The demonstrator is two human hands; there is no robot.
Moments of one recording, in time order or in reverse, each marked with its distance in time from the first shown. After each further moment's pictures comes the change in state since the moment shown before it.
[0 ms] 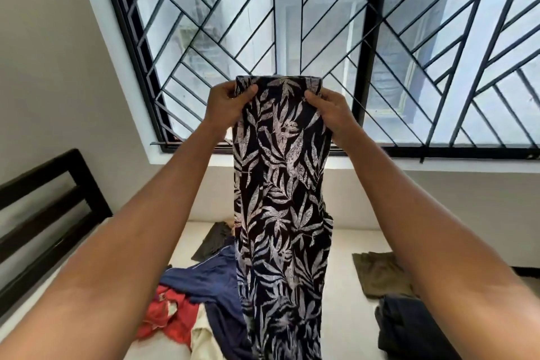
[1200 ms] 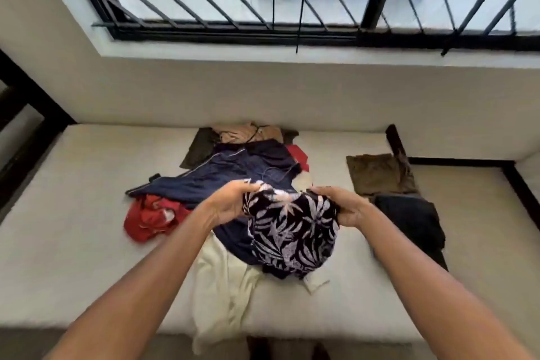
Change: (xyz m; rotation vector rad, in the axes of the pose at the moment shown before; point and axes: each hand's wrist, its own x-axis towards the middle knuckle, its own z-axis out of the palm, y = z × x) left_hand -0.233 -0.308 -0.043 -0.403 -0.497 -1.173; right_hand -0.223 0.295 -0.015 0.285 -0.165 1.229
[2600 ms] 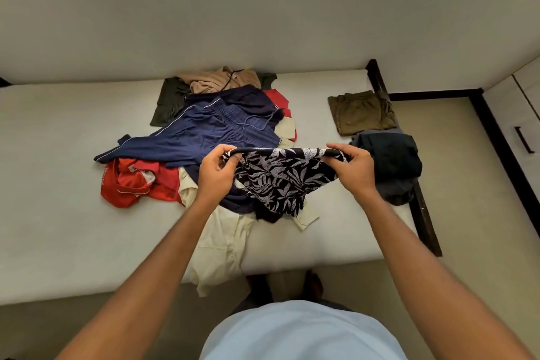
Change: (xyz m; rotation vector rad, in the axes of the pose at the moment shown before) left_hand -0.021 -0.061 0.007 0.492 0.456 0.483; right_hand -0.034 0.075 0.007 -0.389 0.890 -0.554
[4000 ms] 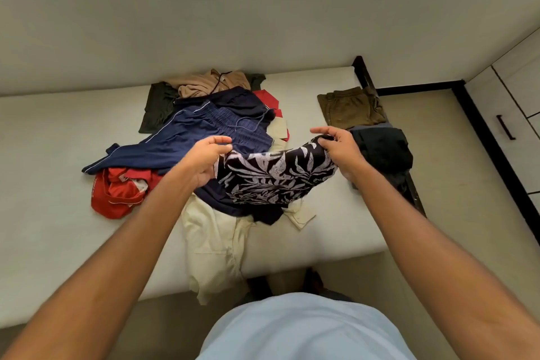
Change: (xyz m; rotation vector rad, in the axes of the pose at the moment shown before) left_hand 0.058 0.031 -0.017 -0.246 -0.267 -0.598; right_hand 0.027 -0.037 0.009 0.079 -0.192 0.186
